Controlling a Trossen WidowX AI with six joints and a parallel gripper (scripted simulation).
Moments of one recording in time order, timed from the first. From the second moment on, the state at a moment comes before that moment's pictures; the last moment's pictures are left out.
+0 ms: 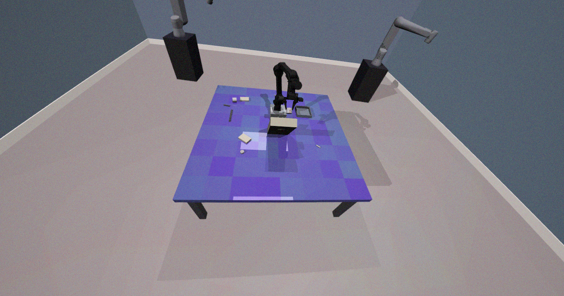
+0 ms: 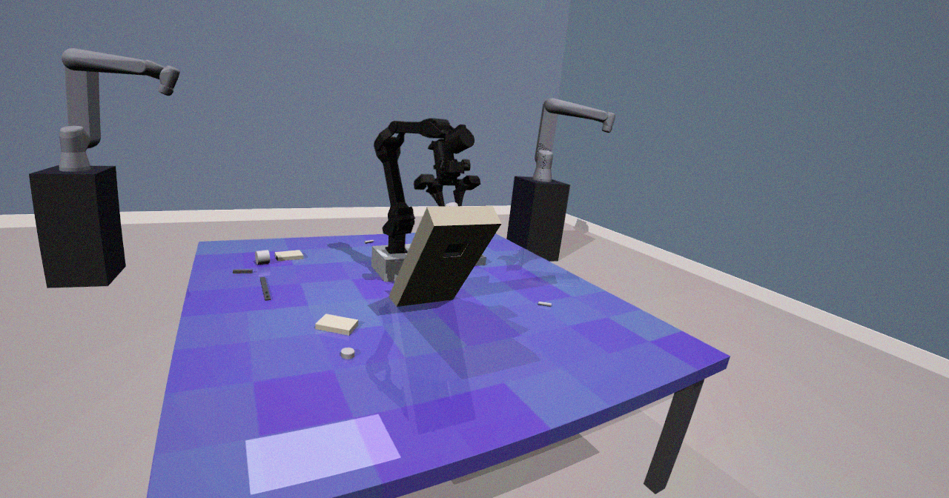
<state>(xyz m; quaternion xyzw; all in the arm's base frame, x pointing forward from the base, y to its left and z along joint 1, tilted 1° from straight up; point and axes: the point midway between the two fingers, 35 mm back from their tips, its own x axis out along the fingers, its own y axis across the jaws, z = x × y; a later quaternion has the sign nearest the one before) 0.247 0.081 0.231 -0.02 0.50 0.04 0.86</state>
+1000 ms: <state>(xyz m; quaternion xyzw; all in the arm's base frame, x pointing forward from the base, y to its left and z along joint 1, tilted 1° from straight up) 0.186 0.190 0.223 -0.16 0.48 0.27 0.82</state>
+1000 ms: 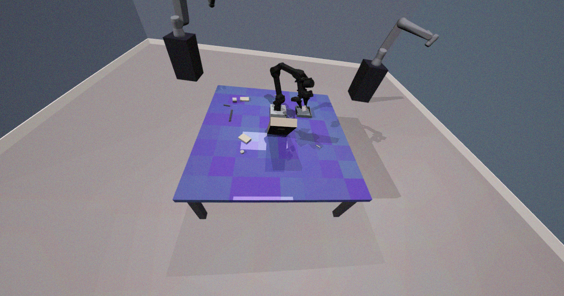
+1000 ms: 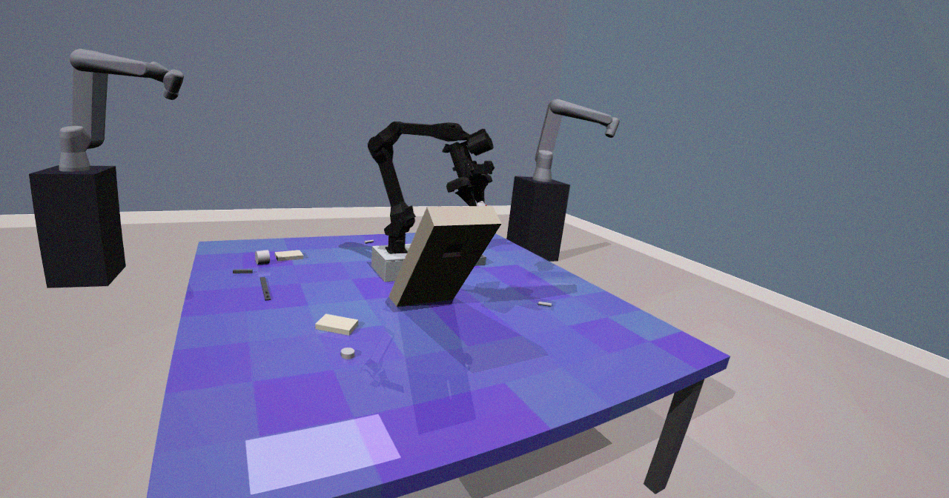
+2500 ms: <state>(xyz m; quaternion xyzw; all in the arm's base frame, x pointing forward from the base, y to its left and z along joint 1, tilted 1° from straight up) 0.006 0.279 0.151 -0.34 0.36 0.61 0.62</state>
